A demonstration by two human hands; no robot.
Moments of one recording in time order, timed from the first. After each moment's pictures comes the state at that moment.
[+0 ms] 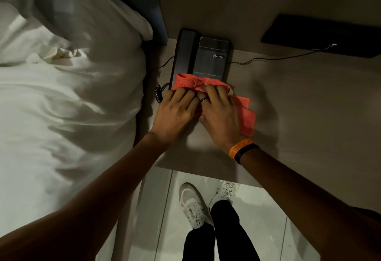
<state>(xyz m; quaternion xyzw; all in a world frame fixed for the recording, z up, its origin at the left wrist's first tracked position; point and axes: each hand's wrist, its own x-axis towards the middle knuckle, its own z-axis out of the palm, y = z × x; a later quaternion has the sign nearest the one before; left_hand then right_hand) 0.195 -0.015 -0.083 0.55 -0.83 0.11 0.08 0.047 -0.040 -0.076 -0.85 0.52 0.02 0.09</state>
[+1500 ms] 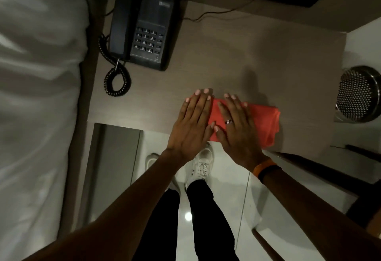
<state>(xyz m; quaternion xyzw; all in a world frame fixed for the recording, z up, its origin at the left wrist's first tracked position) -0.006 0.109 -0.133 0.61 -0.77 -0.18 0.03 -0.188 0.088 -0.133 -0.85 0.52 0.04 0.11</state>
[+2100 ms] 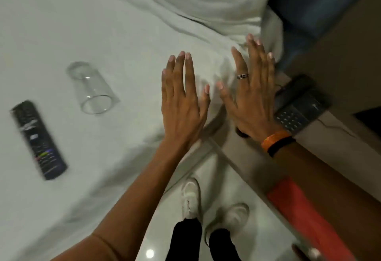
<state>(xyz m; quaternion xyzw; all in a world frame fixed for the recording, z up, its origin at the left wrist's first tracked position) 0.281 0.162 0.062 0.89 -0.37 0.09 0.27 0.194 0.022 0.058 -0.94 0.24 -0.22 0.07</state>
